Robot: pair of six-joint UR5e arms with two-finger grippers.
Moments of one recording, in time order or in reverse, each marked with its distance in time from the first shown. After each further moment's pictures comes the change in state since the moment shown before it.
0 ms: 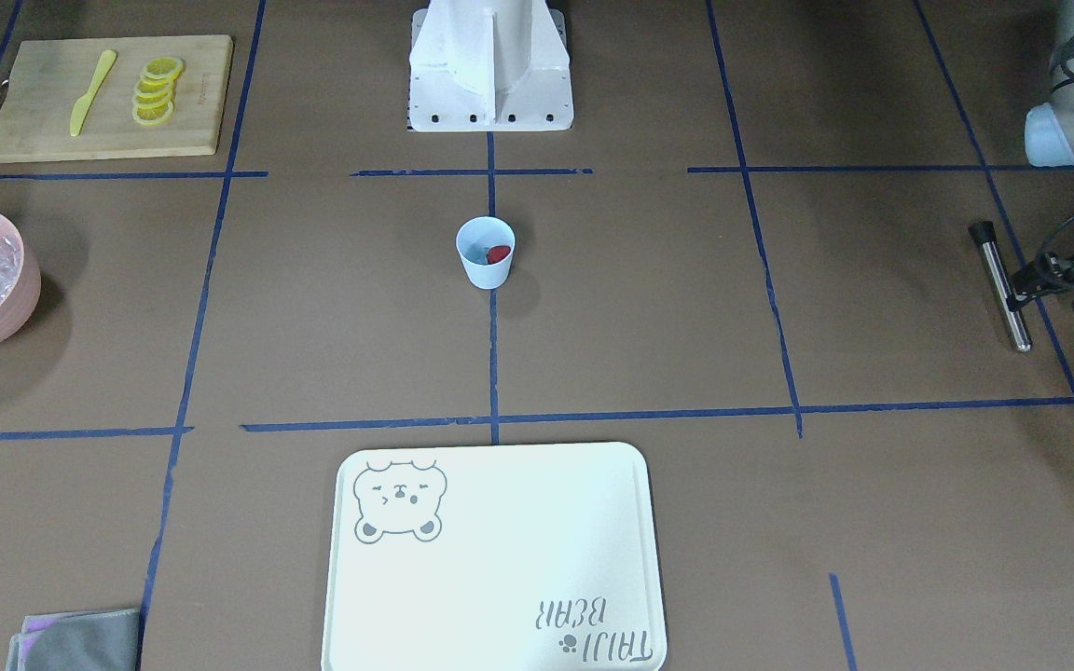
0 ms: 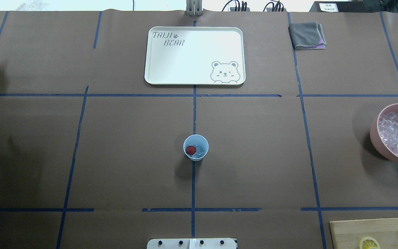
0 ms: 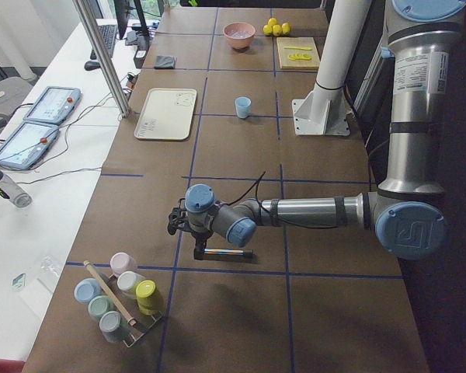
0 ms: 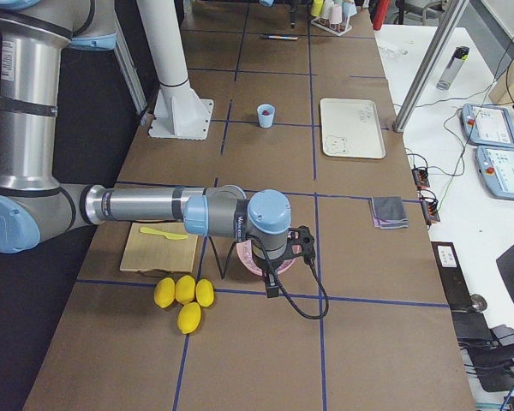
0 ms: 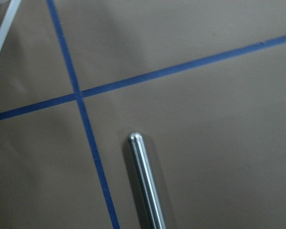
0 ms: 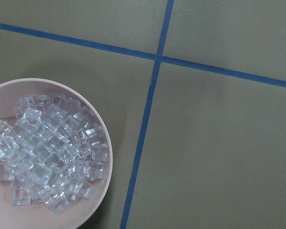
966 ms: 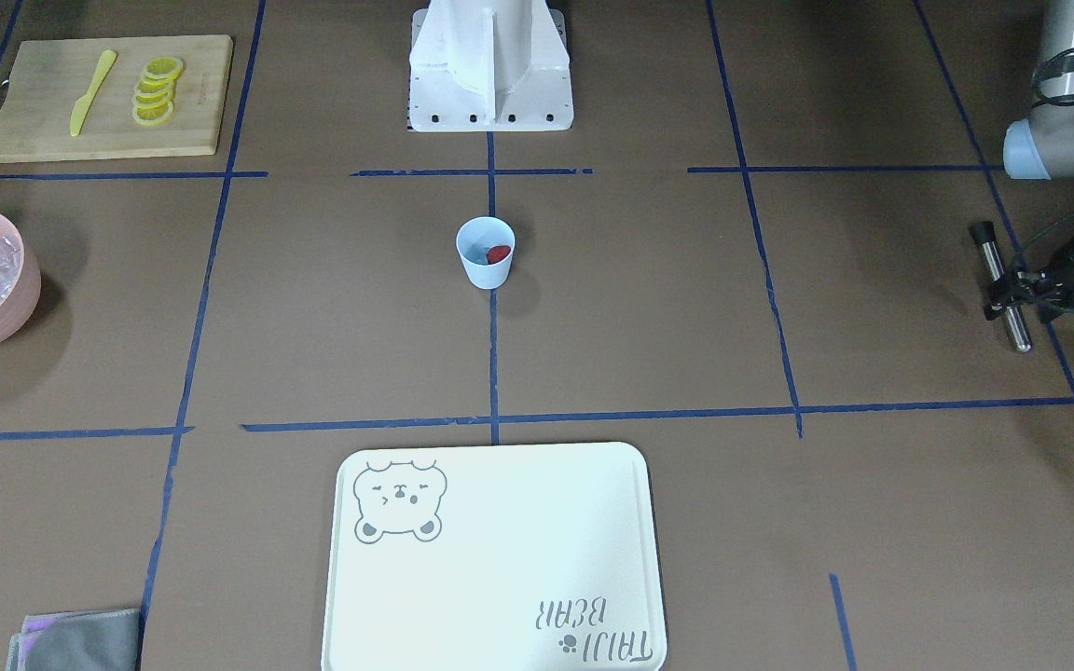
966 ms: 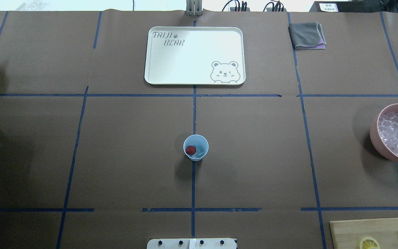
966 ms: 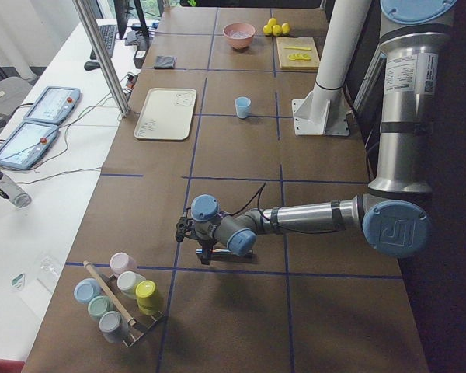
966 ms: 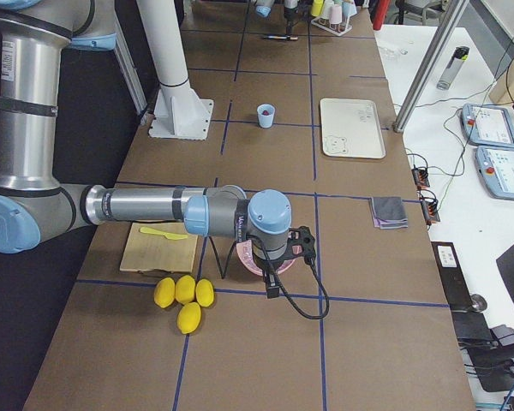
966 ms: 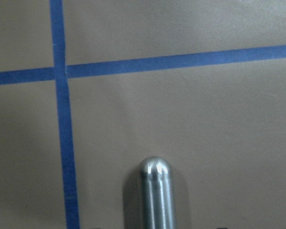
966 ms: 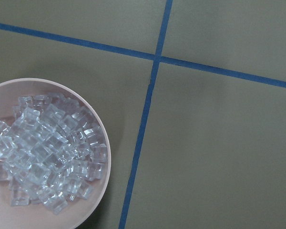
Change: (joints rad) left arm 0.054 -0.016 0.086 -0.078 0.011 -0.044; right arm 0.001 0.001 -0.002 0.000 -0.003 -0.002
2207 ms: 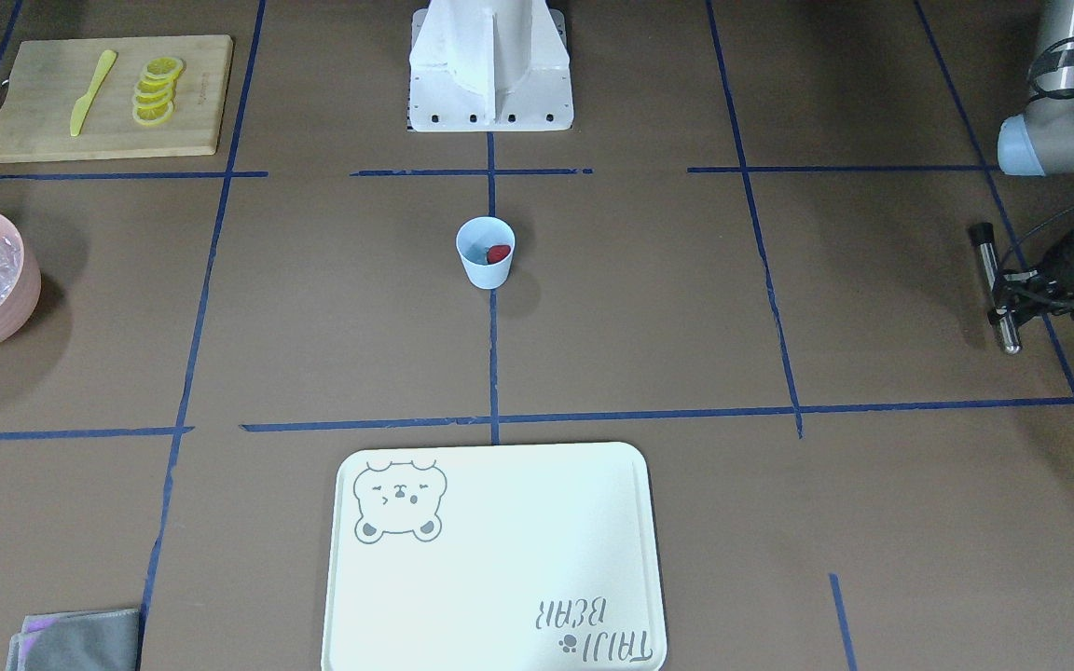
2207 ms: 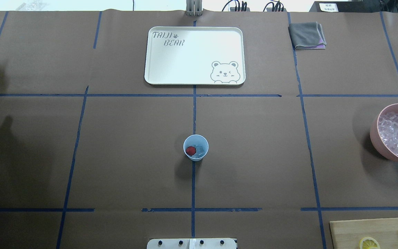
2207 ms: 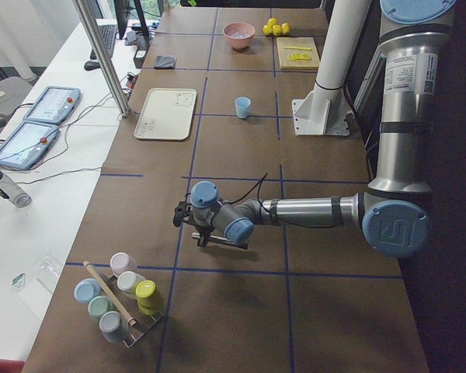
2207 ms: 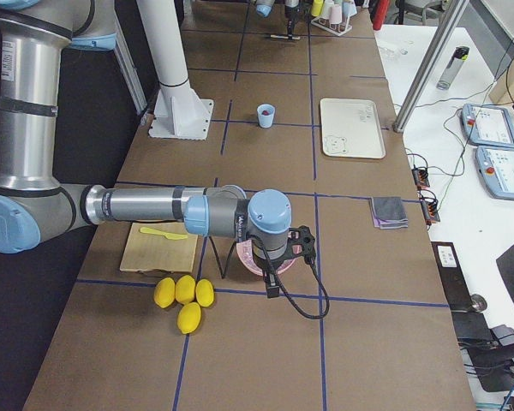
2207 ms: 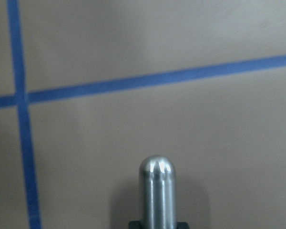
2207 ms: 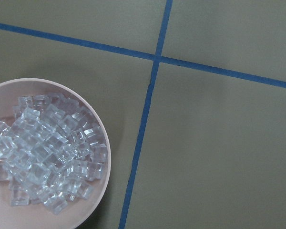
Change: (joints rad) left arm -0.008 -0.015 -0.192 0.003 0.004 0.013; right arm 0.000 0.000 0.003 0.000 0.000 0.001
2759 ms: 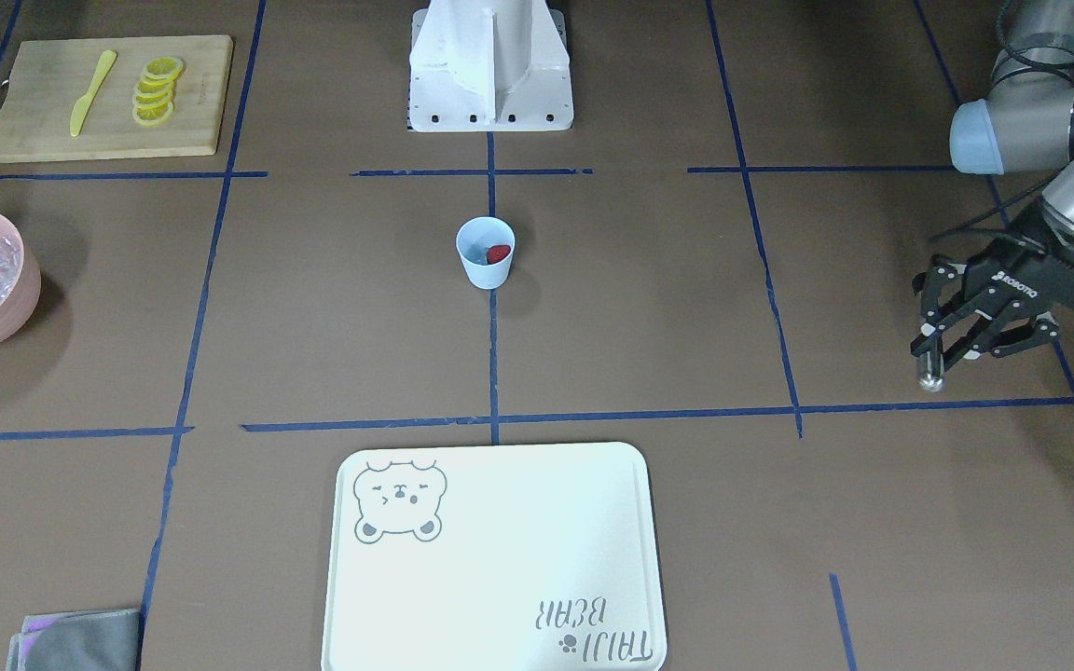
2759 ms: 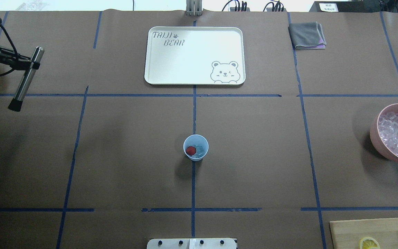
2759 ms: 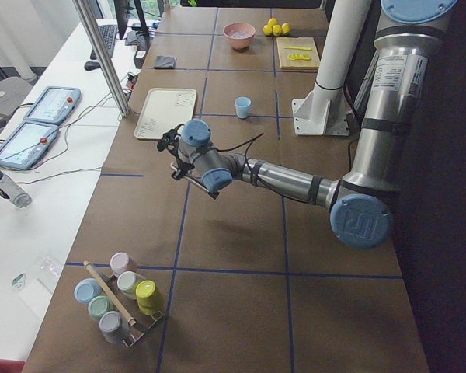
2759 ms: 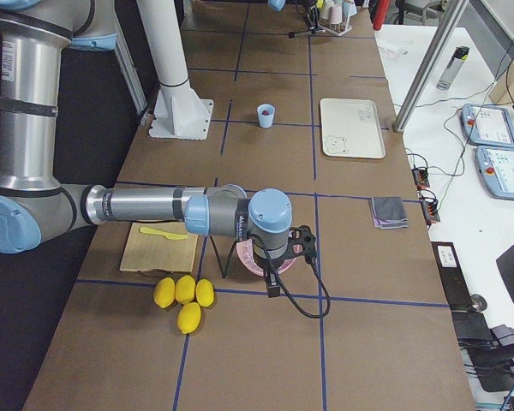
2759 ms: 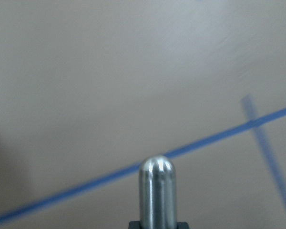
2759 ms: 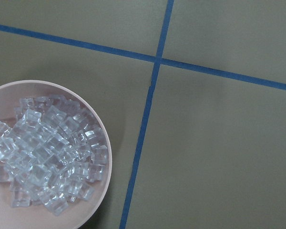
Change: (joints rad) left arm 0.011 -0.237 -0.099 -0.101 0.002 0.089; right arm 0.000 0.003 0.000 0.000 0.000 0.000
